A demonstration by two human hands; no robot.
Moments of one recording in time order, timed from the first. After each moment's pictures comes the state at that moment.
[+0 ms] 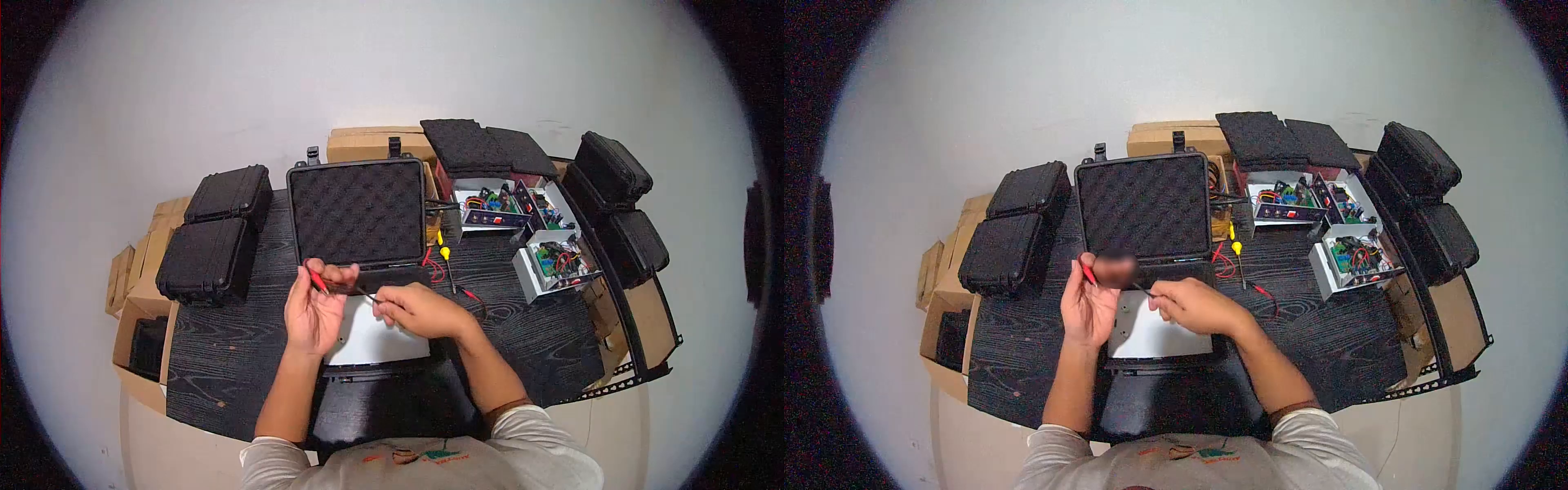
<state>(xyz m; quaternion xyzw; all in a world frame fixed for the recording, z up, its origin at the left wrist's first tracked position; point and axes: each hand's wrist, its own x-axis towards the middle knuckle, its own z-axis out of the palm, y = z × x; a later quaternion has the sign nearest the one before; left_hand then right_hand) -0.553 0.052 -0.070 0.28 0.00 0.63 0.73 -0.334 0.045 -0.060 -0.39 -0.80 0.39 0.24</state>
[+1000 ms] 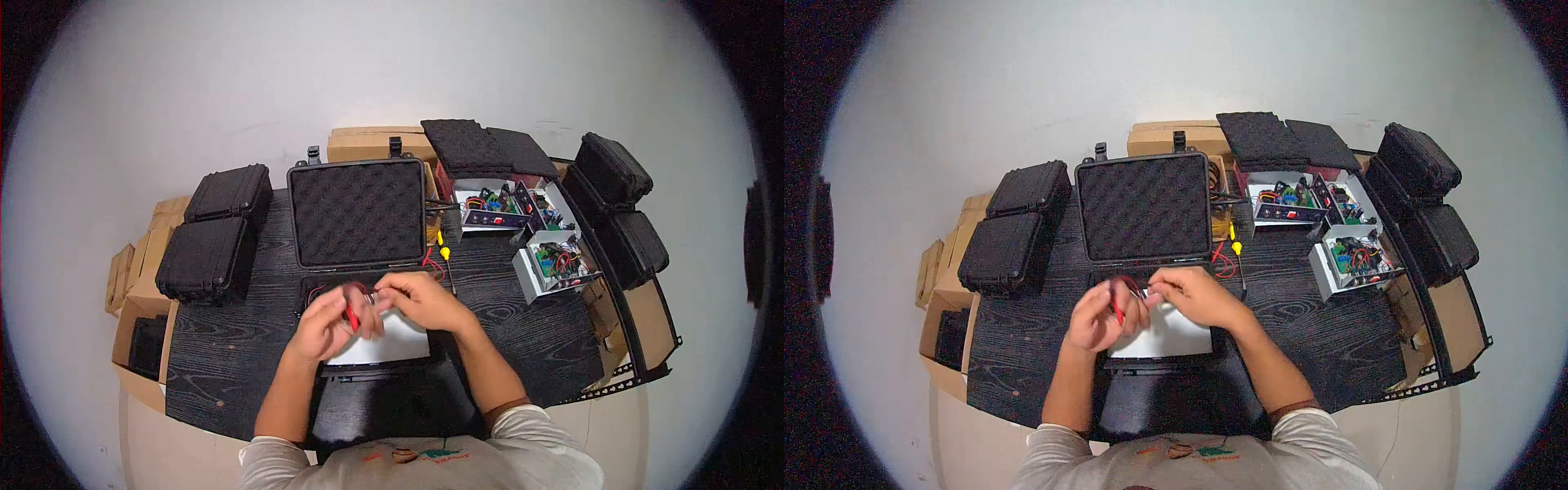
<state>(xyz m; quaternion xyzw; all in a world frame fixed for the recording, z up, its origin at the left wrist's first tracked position) -0.559 0.042 -0.071 0.48 -0.02 0.43 0.76 -0.334 0.052 -0.059 -0.36 -0.79 0.35 0.35</state>
